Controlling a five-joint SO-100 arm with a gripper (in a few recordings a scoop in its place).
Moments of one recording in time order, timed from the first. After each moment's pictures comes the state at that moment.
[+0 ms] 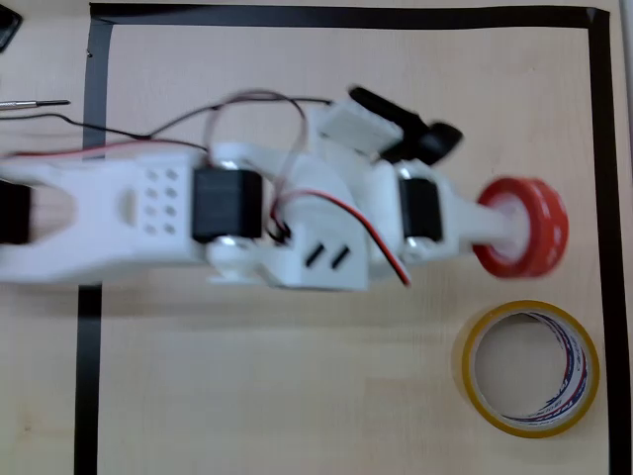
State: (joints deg) arm 1.8 41.7 21.9 51.1 -9.5
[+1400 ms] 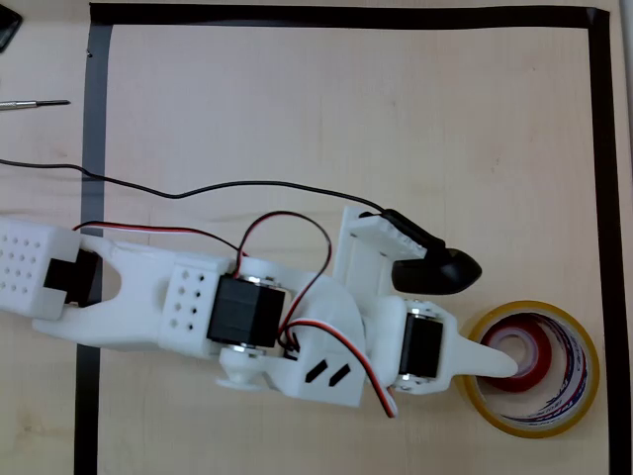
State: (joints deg) arm 11.5 20.7 -5.4 56.0 -4.6
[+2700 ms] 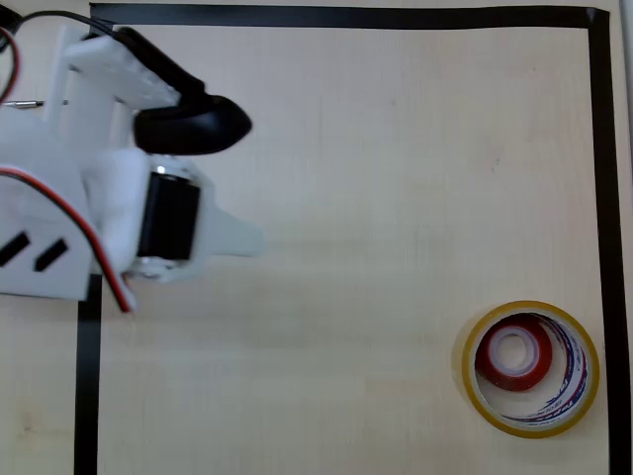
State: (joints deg) arm 4.7 81.3 33.2 99.6 2.9
